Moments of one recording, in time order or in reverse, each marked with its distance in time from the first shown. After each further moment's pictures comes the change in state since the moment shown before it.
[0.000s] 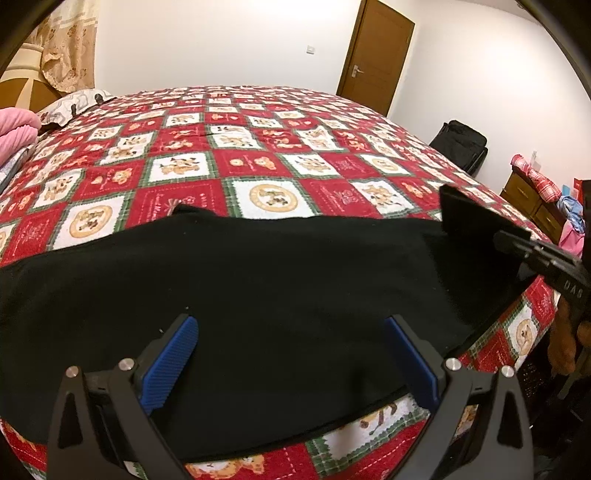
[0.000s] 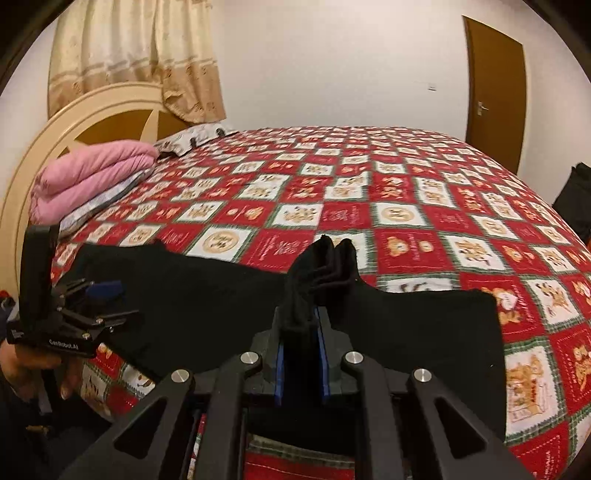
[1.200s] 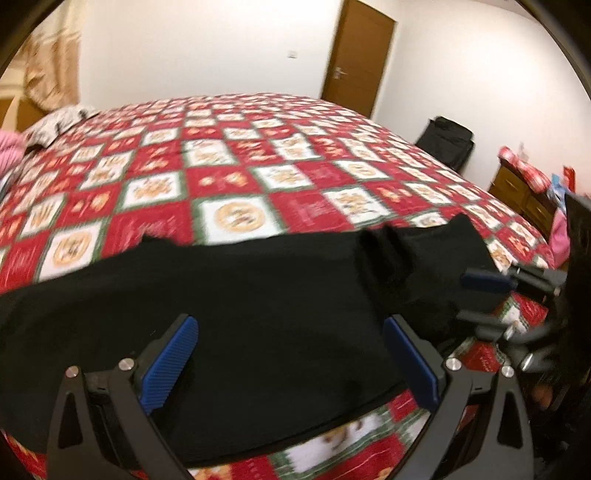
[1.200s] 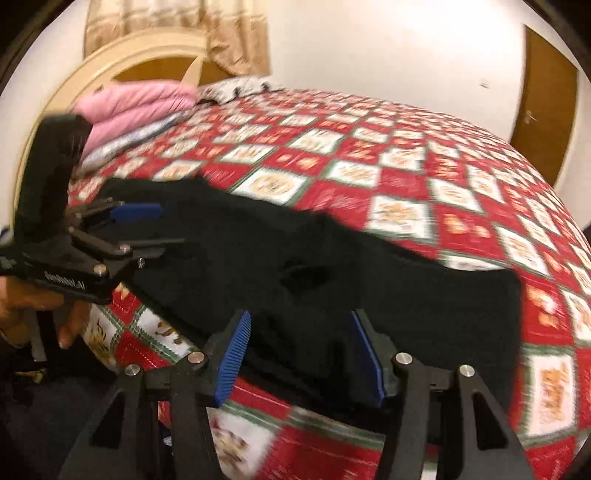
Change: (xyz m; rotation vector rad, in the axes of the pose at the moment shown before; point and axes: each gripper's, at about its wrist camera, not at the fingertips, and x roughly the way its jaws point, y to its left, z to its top) left arm -0.003 -0.035 0.014 0.077 -0.017 -0.035; right arm 0.010 0.028 -0.019 -0.130 0.127 0.077
